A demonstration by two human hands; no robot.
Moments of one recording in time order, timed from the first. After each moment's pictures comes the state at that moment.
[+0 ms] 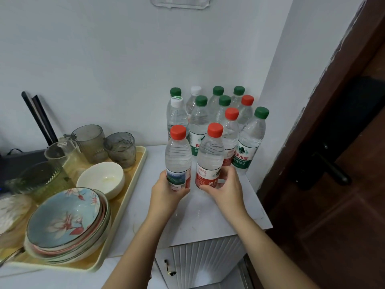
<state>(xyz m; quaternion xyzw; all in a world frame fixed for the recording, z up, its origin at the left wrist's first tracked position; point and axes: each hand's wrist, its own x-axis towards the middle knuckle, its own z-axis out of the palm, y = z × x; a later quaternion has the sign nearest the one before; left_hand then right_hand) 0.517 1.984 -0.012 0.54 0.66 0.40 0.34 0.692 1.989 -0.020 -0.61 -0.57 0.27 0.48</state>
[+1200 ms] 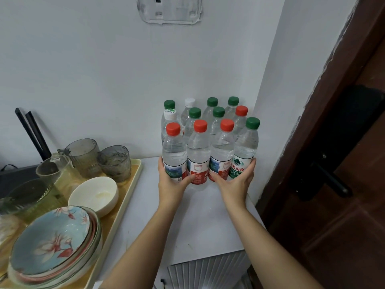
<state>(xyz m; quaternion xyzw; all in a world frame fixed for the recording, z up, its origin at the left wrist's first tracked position) 0.546 2.041 -0.012 0.49 0.56 0.56 0.38 0.710 2.049 -0.032 -0.66 -0.42 0.18 0.60</state>
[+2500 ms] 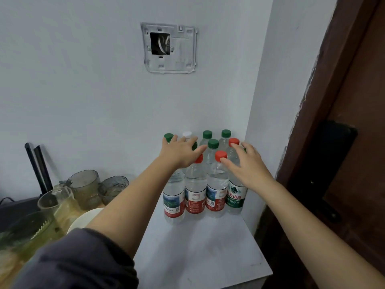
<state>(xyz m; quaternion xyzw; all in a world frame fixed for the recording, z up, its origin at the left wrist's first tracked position) 0.556 2.115 0.165 0.79 0.62 0.06 0.01 0.762 2.058 0.137 -0.68 -0.69 0.08 0.24</state>
